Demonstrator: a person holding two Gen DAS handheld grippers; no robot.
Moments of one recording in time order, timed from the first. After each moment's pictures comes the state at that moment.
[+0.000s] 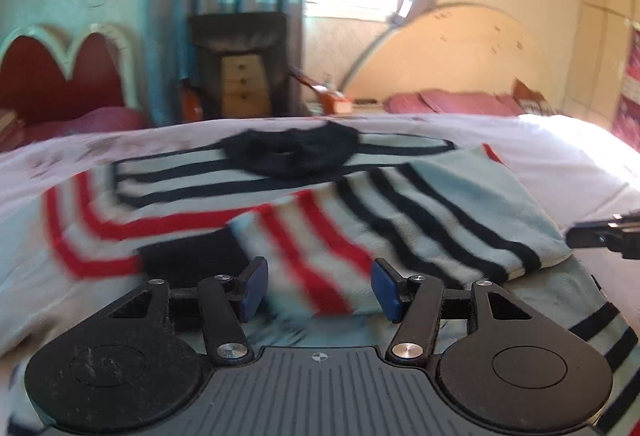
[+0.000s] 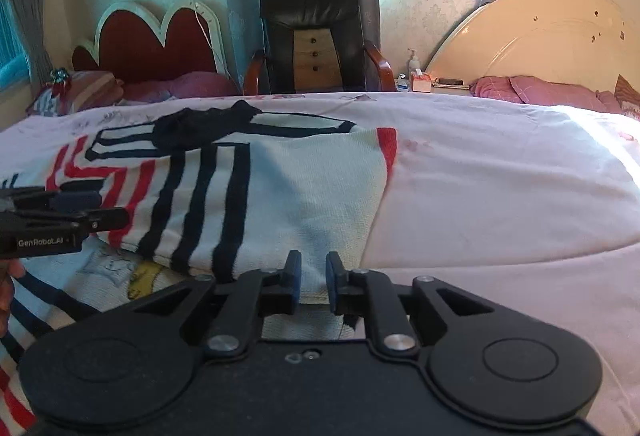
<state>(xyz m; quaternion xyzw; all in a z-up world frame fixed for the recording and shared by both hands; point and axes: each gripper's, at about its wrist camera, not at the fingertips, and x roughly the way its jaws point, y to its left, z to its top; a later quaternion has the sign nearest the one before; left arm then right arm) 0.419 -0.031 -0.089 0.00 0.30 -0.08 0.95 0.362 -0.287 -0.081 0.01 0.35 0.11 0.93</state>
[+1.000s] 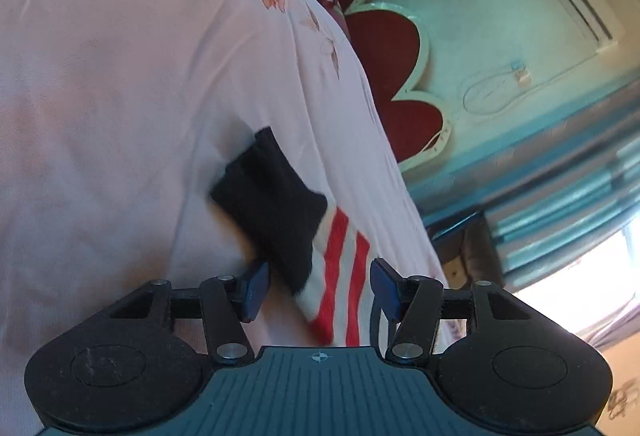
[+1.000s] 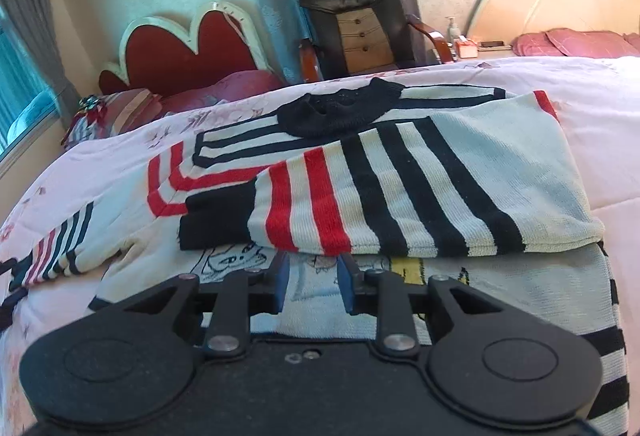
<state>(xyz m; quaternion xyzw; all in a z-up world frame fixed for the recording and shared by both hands) 0.259 0.401 -0.168 -0.52 0.14 0.20 0.82 0.353 -0.136 -0.080 0.10 0.38 0.14 0.91</state>
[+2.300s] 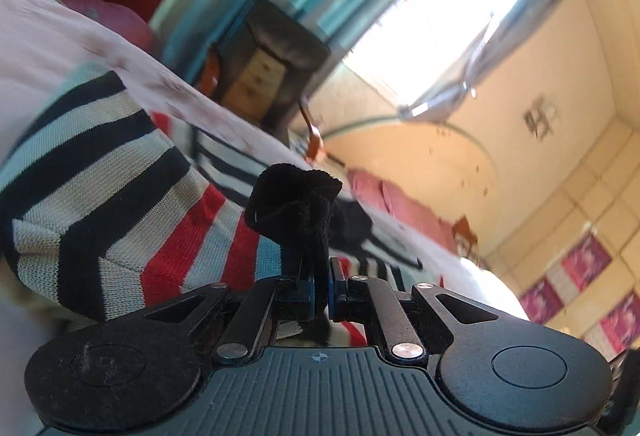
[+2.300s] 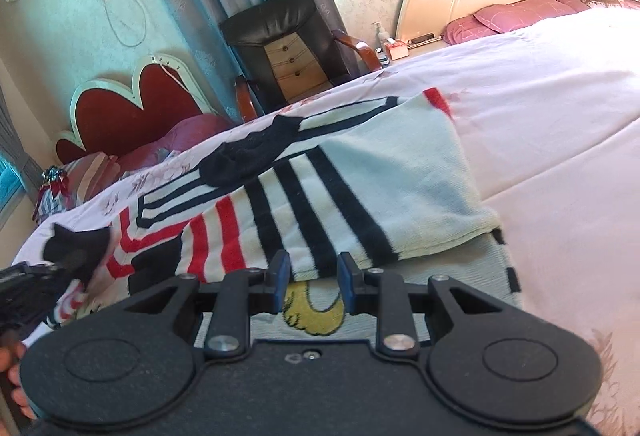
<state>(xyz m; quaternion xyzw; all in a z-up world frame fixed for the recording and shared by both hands) 0.461 0.095 -0.104 -0.29 0.28 -0.15 0.90 0.343 -0.214 -0.072 0.19 0.35 0.06 0.91</state>
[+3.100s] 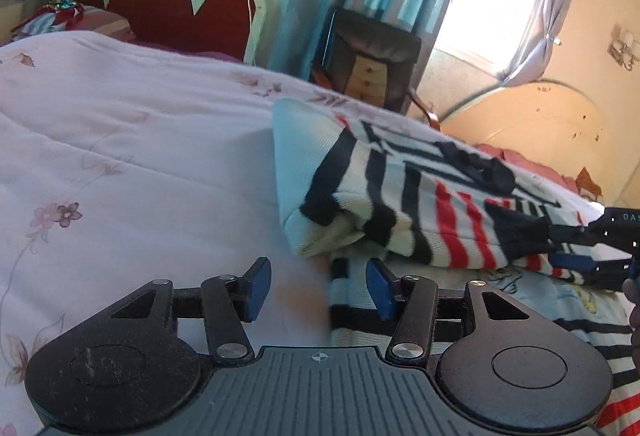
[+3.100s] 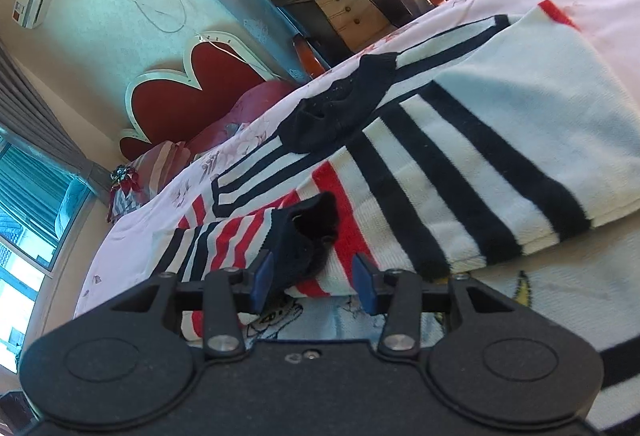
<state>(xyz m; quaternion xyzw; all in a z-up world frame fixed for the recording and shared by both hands) 0.357 0.190 -0.121 -0.14 0.31 0.01 0.94 0.405 -0.154 -0.102 0.29 0.40 0.16 0.86</state>
